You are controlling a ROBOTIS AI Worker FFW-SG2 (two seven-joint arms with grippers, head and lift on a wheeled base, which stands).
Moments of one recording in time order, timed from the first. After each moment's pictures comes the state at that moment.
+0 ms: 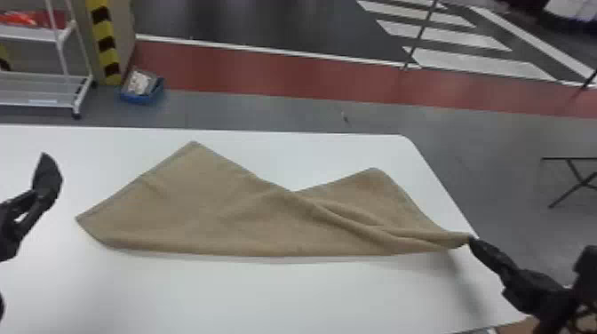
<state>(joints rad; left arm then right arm) 0.29 0.27 -0.03 -1.99 0.19 0.10 0.21 0.31 -0.20 -0.75 -1.74 -0.29 0.46 0.64</state>
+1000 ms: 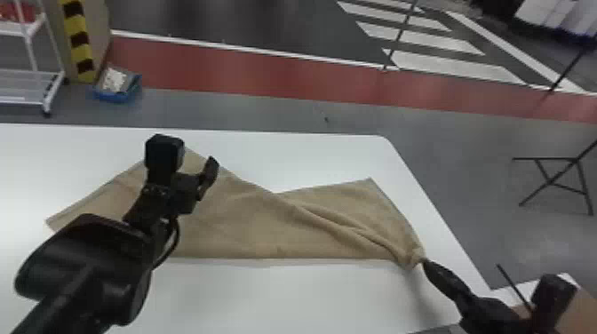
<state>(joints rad) -0.32 0.01 -0.47 -1.22 0.18 0.16 0.13 0.46 -0.06 -0.73 -1.90 -0.30 0.45 0.71</state>
